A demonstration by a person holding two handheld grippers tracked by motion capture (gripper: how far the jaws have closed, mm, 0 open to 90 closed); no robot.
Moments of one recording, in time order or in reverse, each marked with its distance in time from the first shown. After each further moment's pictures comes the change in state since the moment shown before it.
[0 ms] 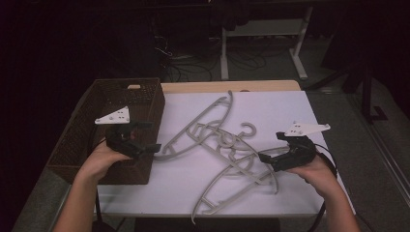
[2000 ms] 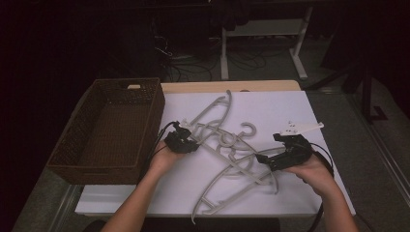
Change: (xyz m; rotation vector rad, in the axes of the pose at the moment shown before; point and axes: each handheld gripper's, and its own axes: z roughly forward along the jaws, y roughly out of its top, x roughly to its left) left arm 0.002 -0.027 0.172 0.423 0.224 -0.092; right arm -0.001 0.001 0.010 0.045 0.018 0.013
